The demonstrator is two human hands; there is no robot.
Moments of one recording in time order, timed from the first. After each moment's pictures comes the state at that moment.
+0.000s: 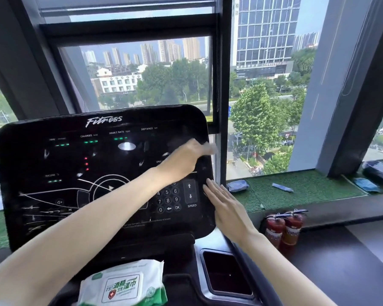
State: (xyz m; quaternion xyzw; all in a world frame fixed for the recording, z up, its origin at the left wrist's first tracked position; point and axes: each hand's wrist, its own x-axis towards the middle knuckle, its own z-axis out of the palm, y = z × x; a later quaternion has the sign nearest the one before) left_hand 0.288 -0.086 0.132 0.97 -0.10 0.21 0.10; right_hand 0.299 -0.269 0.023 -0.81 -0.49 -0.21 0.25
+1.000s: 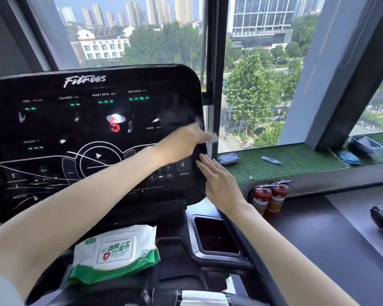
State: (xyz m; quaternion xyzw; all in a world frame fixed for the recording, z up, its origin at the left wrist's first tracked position) left_hand 0.284 -0.102 0.108 0.97 -0.15 0.17 0.06; right_hand 0.288 -0.266 0.014 -0.83 -0.46 -0.22 0.24
